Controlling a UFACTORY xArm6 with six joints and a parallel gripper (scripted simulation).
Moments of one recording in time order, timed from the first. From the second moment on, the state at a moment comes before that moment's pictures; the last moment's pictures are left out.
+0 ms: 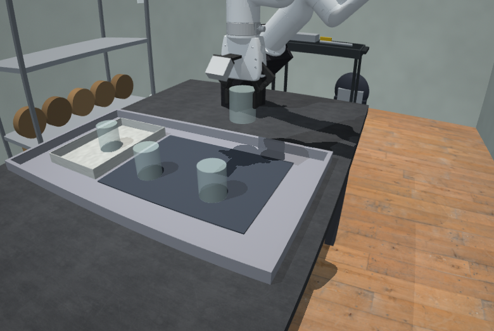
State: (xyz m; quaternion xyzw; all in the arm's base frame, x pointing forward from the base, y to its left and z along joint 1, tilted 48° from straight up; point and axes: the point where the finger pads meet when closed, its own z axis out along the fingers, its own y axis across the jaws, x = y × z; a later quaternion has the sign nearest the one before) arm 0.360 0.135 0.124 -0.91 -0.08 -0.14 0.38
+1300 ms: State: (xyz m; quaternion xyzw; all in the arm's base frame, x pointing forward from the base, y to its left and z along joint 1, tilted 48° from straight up) arm 0.423 0.063 0.078 -0.91 -0.08 -0.14 0.38
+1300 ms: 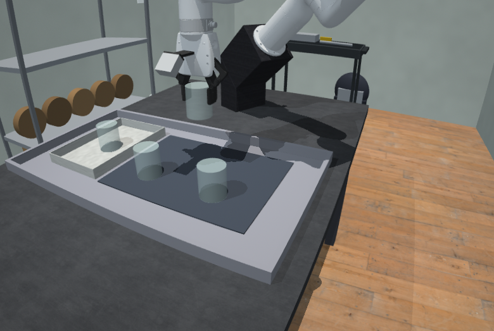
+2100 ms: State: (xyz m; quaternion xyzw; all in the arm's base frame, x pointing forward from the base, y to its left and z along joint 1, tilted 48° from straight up) arm 0.465 0.021 0.045 -0.91 -0.08 -0.14 0.38
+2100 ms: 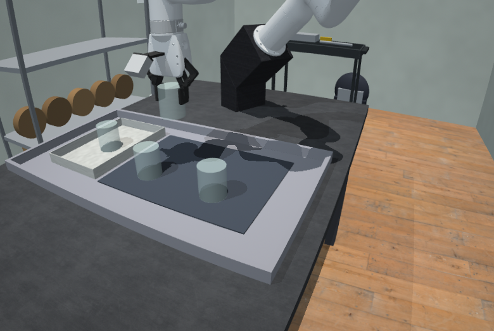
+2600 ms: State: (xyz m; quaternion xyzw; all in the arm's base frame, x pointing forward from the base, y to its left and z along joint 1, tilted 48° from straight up) arm 0.492 -0.007 0.023 -0.91 -0.08 -0.14 0.38
